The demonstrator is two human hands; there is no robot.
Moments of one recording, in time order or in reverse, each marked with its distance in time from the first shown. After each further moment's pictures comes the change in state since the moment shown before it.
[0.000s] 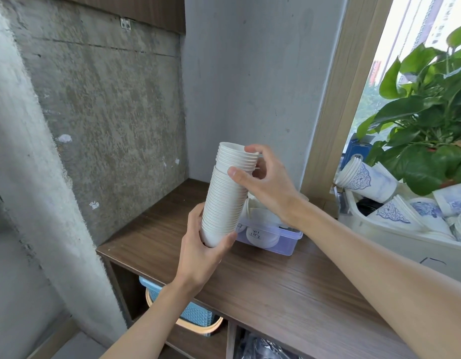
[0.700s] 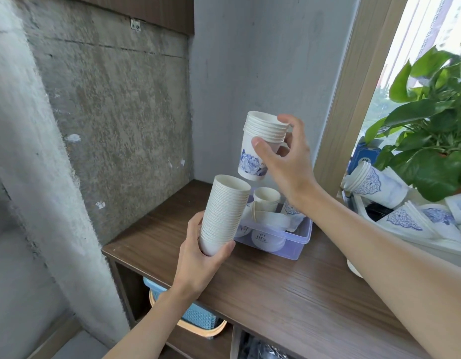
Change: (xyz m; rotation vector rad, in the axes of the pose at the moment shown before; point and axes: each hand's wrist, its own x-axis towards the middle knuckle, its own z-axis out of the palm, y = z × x) left_hand -0.005 -0.016 -0.012 0.059 -0.012 -0.044; right_hand 0.026 -0.011 -0.007 0.040 0.253 -0.161
